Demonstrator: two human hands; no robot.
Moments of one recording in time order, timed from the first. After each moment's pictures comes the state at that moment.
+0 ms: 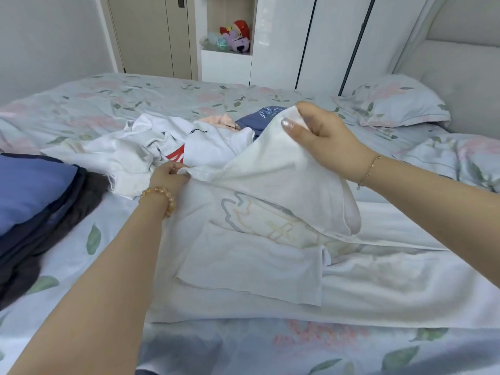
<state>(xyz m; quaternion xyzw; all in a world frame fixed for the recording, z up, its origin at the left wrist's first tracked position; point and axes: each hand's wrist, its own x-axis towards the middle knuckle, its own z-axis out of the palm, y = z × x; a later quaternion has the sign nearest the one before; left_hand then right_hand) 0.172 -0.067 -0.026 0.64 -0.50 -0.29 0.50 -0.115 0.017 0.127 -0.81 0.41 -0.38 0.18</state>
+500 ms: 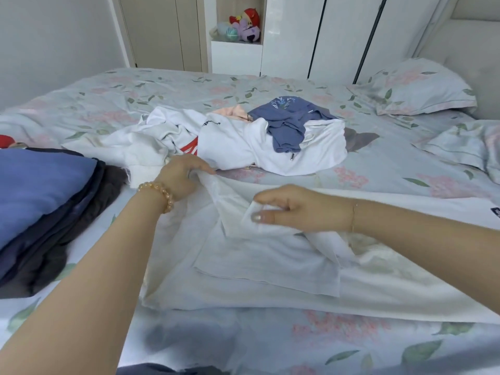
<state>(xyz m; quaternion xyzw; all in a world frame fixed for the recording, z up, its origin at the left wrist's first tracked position) 0.190 -0.032 -0.004 0.54 -0.77 -0.13 0.33 -0.077 0.058 0.058 -0.88 0.29 -0.13 0.35</state>
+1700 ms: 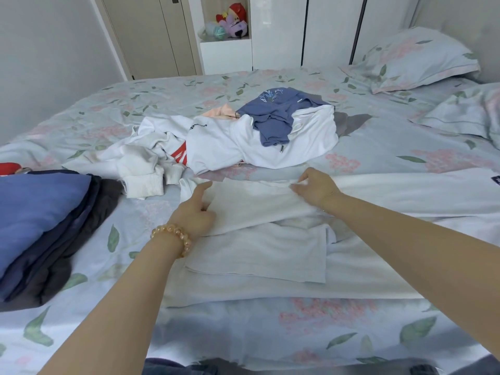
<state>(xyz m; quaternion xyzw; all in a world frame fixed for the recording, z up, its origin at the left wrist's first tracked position) 0.127 0.041 -0.018 0.65 -0.65 -0.31 0.25 -0.152 -0.026 -0.032 -0.63 0.70 -0.23 0.25</state>
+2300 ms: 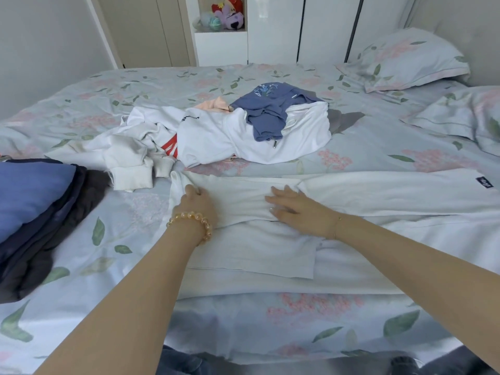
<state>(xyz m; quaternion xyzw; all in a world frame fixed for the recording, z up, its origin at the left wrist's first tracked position) 0.088 0.022 -0.032 0.75 -0.66 -0.07 0.01 -0.150 0.036 -0.034 -0.79 0.53 -0.12 0.28</state>
